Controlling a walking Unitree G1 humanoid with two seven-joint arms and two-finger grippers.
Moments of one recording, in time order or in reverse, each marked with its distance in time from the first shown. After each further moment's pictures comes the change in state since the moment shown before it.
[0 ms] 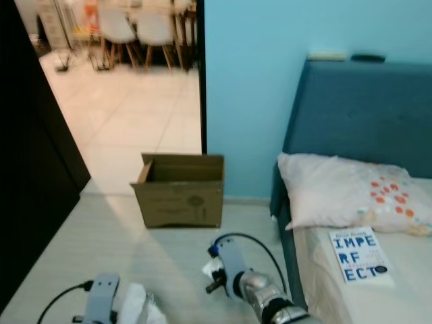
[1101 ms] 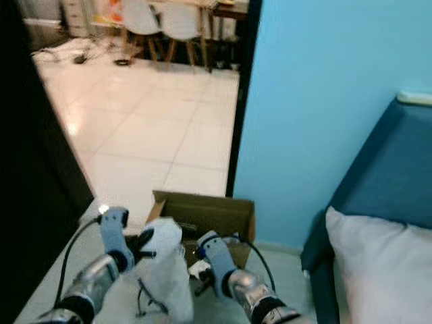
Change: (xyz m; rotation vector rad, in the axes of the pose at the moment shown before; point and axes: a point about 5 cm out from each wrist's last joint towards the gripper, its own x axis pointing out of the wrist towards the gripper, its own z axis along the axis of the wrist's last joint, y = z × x) left arm -0.020 -0.039 0.159 -0.207 -0.657 -0.682; right arm -0.002 -0.005 0.002 -0.055 -0.008 0.001
